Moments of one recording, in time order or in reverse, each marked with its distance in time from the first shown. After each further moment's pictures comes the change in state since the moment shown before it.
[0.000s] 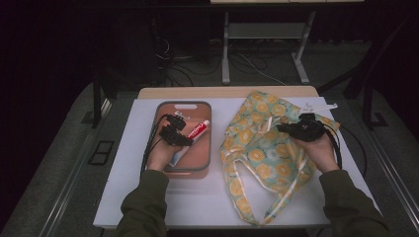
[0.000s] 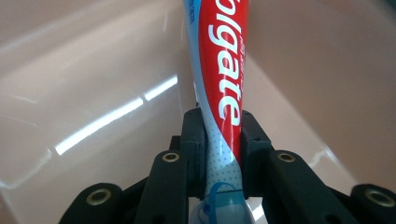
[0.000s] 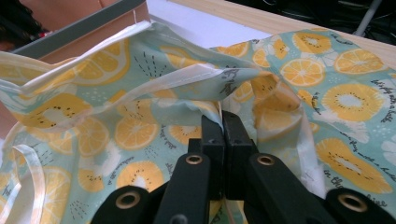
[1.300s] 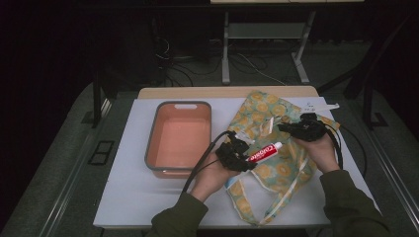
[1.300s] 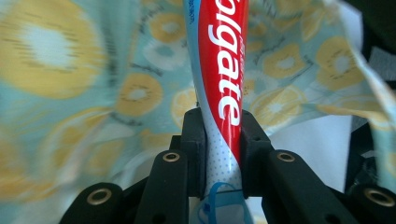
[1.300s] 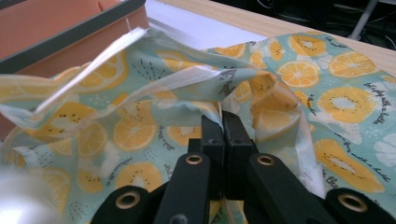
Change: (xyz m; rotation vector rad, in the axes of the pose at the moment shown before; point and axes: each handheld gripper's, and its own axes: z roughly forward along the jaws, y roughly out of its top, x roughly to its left) left arm -0.191 0.031 0.027 -0.047 -0.291 0.315; right arm 0.000 0.000 -0.004 -0.012 -0.011 -0.002
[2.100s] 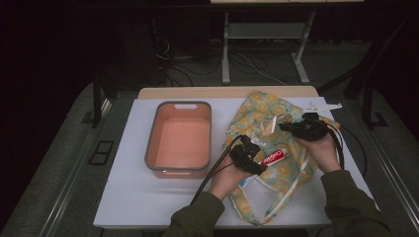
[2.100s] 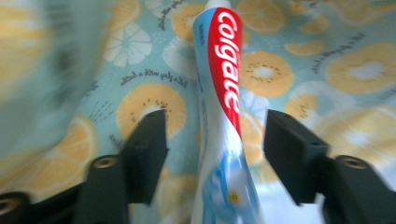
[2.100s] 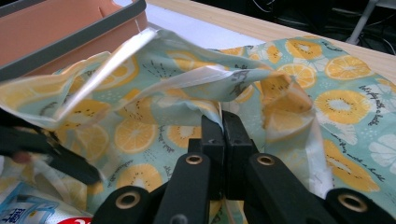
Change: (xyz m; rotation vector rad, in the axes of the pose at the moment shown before) left arm 0.009 -0.005 0.038 -0.040 0.095 -0.004; right arm -0.001 0.000 -0.004 -0.013 0.001 0.004
